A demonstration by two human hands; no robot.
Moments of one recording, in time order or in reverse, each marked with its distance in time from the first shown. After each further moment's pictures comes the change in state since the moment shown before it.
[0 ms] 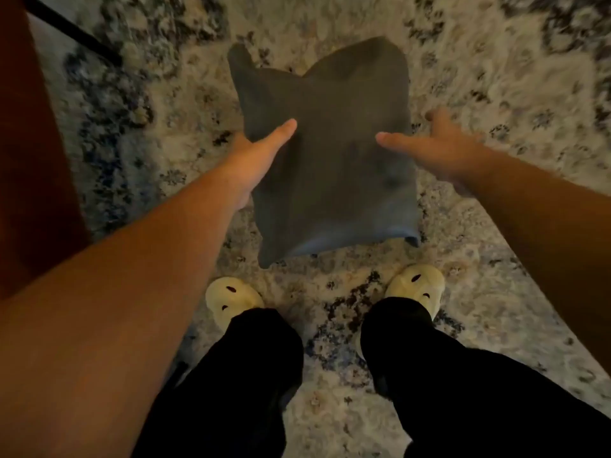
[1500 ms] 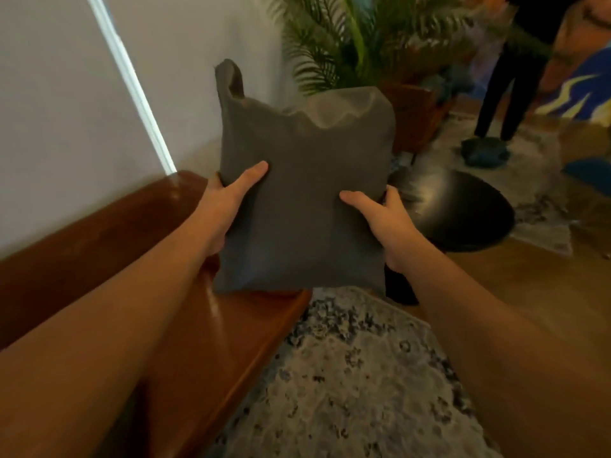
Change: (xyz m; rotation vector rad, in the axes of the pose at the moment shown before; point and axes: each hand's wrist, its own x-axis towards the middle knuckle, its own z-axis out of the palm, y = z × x) left_hand -0.682 0.200 -0.364 -0.805 0.747 0.710; right_hand -0.623 -0.496 -0.078 0.225 -0.381 -0.908
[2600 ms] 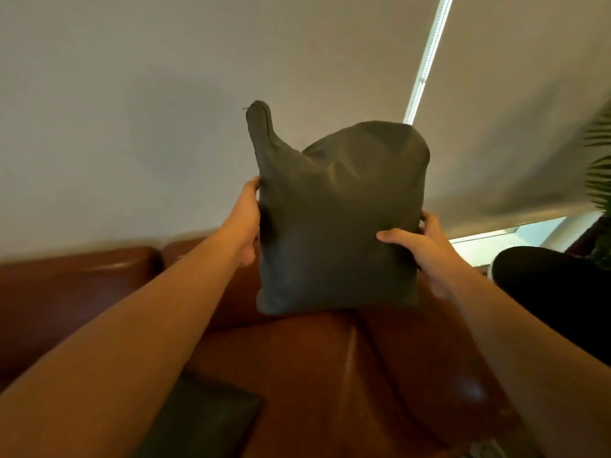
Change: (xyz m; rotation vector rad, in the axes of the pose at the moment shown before) left_hand 0.116 0.024 -0.380 -0.362 0.607 -0.191; right_hand 0.151 -0.045 0.441 -0.273 -0.683 -0.074
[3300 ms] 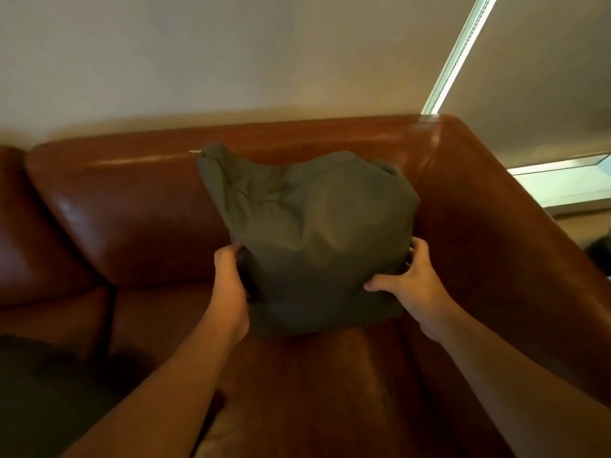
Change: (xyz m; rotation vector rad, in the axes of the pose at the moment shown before) left_hand 0.235 -0.353 0.011 -0.177 0.321 -0.160; right_hand 0.218 0.345 0.031 -0.104 -0.143 0.282
